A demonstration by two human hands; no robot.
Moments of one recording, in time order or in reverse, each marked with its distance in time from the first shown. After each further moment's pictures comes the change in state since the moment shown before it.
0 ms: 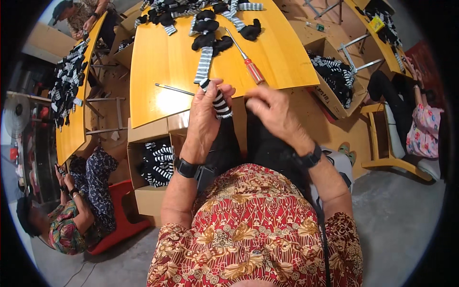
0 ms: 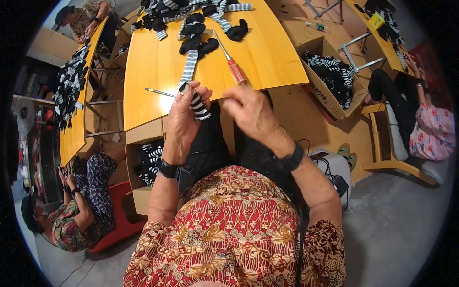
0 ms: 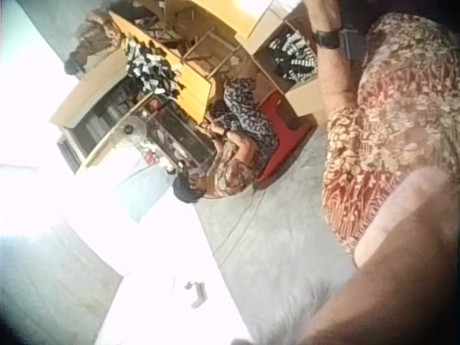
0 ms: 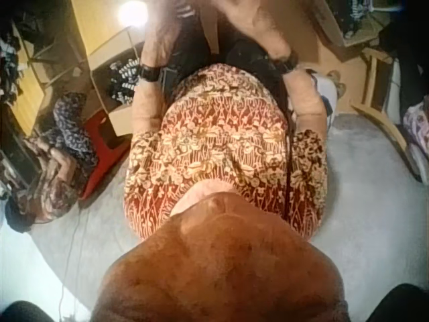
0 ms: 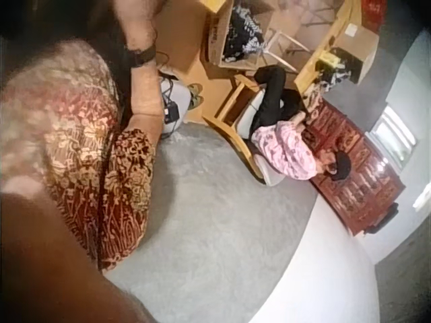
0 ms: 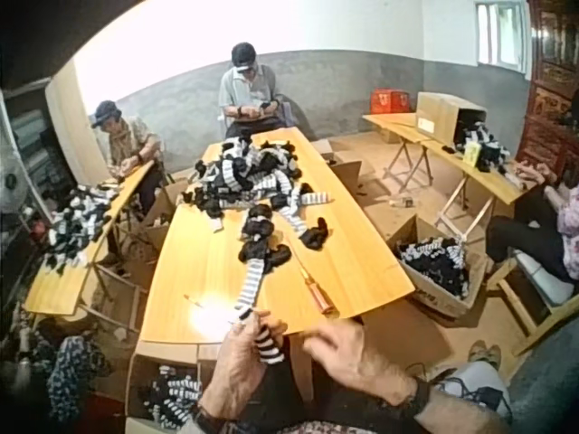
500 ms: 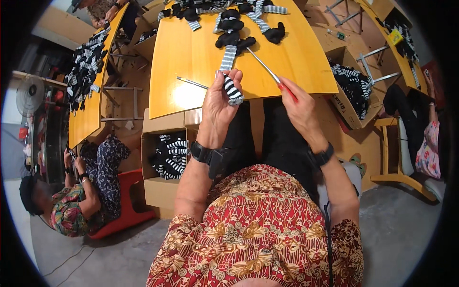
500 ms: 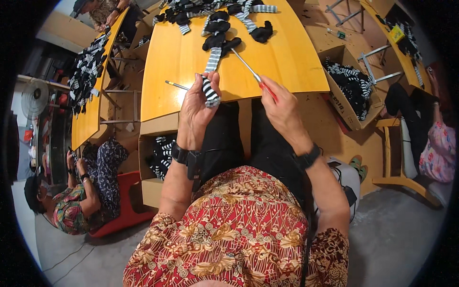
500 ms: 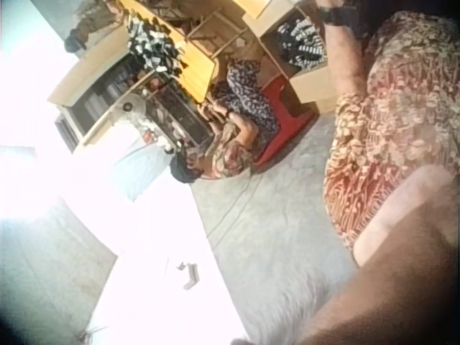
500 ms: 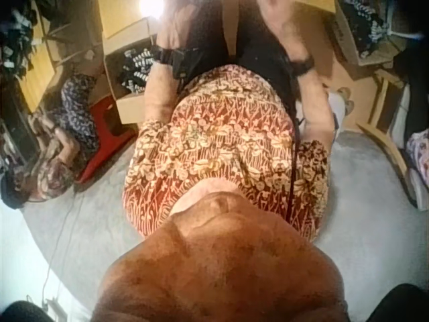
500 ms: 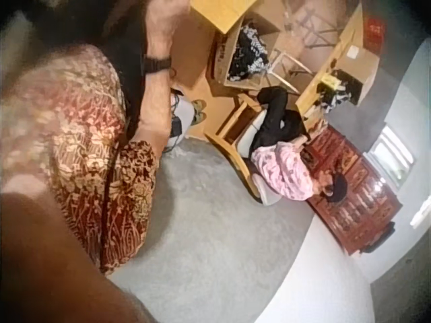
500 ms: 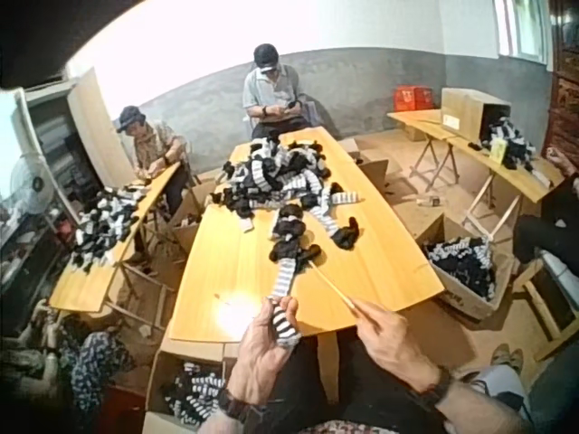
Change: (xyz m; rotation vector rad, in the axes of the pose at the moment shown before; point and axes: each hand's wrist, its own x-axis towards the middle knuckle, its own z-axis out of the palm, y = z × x) left_hand 0.029 0.011 -0.024 -0.615 0.009 -0.110; right_hand 0.004 0.026 -0.001 -0.059 0.175 0.037
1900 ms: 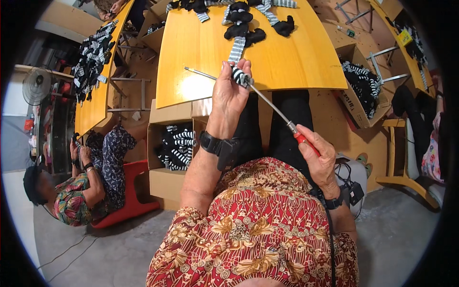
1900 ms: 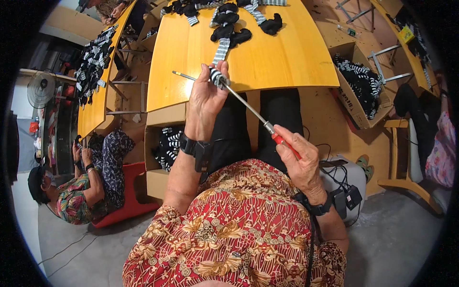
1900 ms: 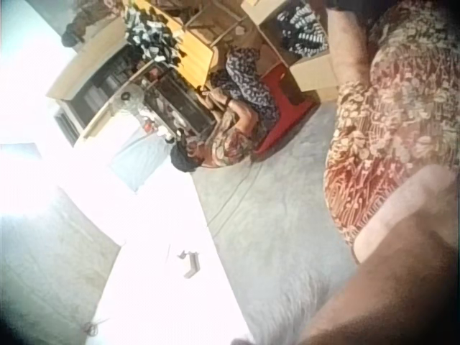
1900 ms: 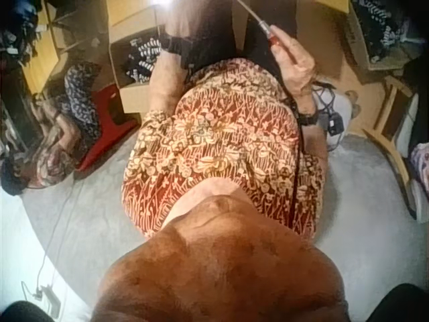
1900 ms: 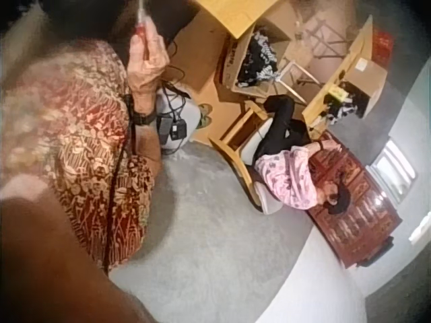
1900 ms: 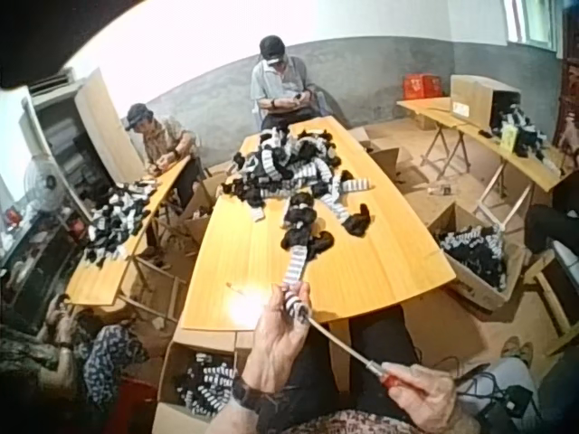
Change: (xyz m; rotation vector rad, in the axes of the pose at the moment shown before) left_hand 0.007 -0.010 0.006 -0.055 0.093 0.115; right_hand -0.104 -0.049 -0.048 0.153 -0.151 0.076
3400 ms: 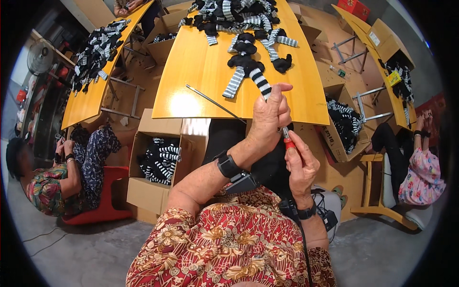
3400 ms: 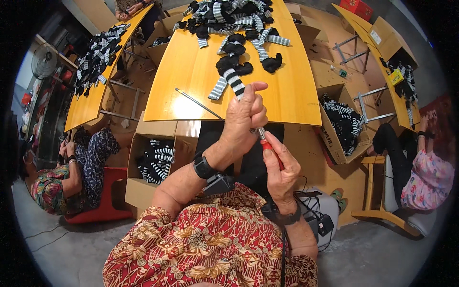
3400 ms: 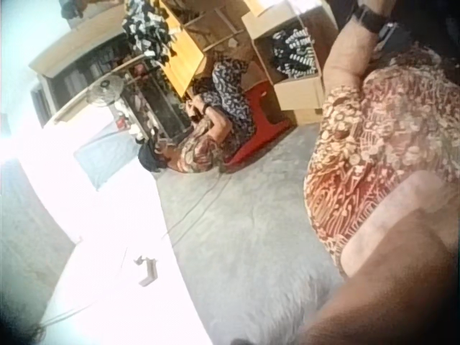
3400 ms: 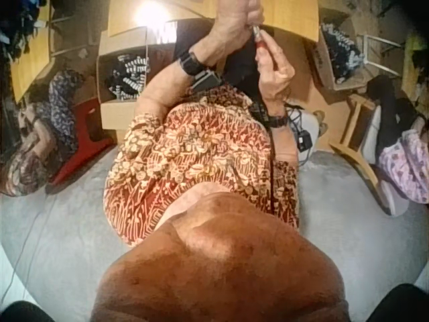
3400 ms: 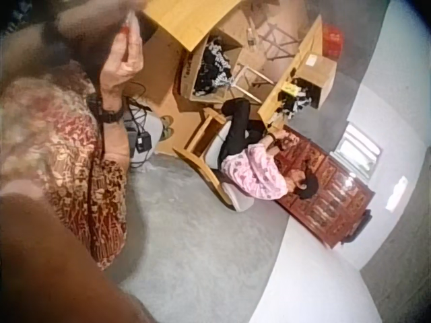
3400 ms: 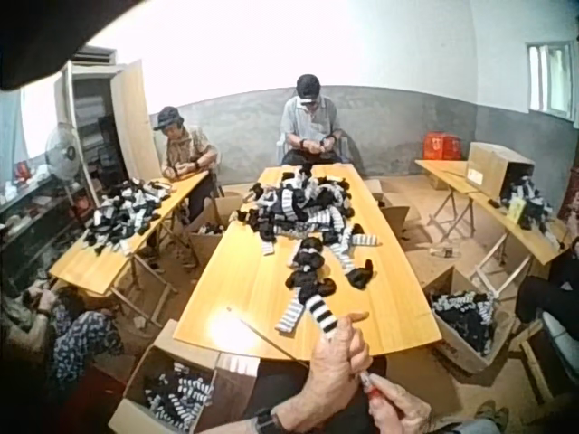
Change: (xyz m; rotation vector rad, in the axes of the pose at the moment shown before) left_hand -0.057 -0.076 0.085 0.453 -0.365 0.078; right_hand 0.030 -0.024 0.016 0.220 0.234 0.033
